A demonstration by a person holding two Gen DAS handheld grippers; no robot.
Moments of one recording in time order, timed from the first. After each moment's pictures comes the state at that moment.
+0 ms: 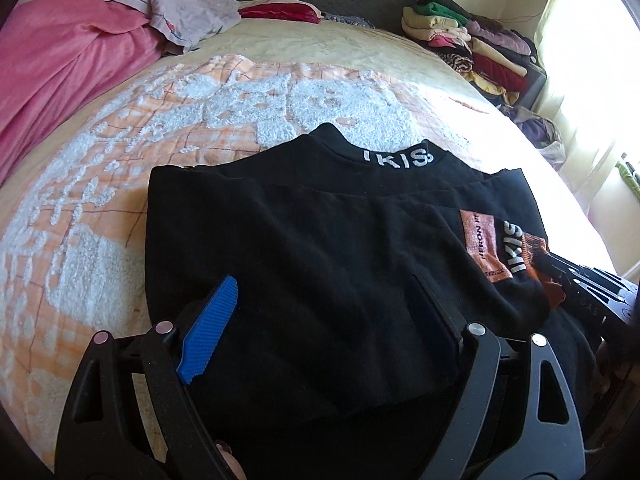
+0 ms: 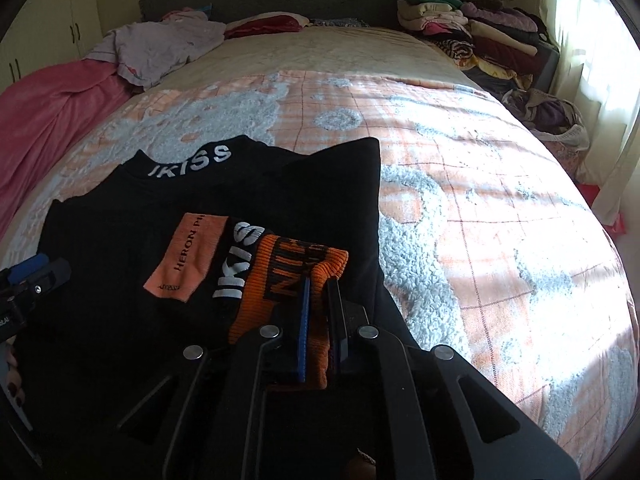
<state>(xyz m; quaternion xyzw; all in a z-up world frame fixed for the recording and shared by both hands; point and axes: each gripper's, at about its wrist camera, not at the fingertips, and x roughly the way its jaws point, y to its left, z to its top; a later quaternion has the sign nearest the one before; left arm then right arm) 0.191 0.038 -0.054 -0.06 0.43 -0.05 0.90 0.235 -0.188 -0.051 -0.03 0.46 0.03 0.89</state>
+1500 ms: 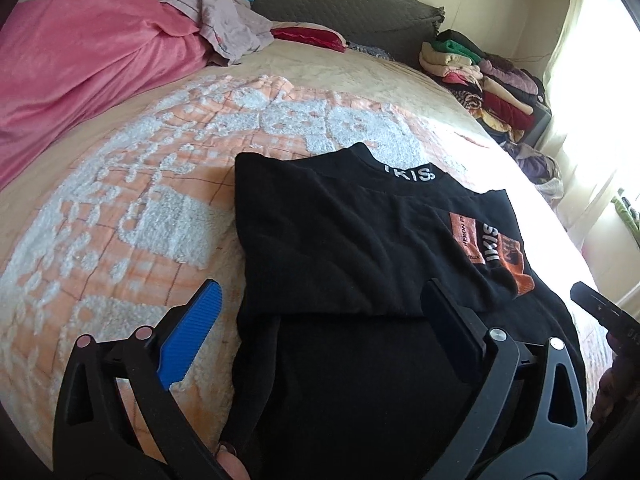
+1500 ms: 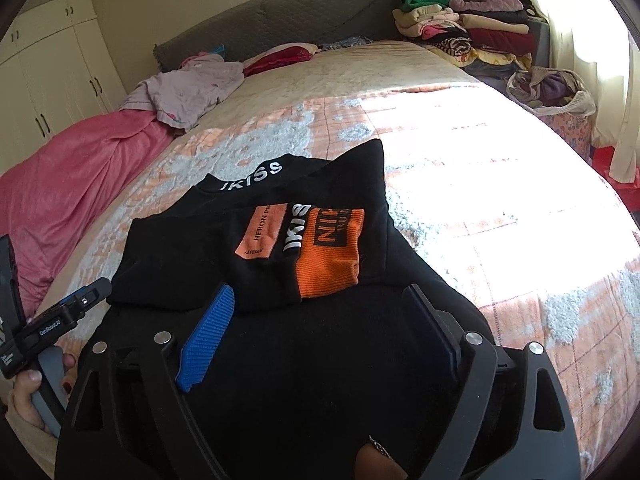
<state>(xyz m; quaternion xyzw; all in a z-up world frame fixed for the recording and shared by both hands) 0.109 0.079 -0.022 -0.12 0.39 -0.02 0.92 0.133 -0.209 0.007 0.09 0.40 0.09 0.91</state>
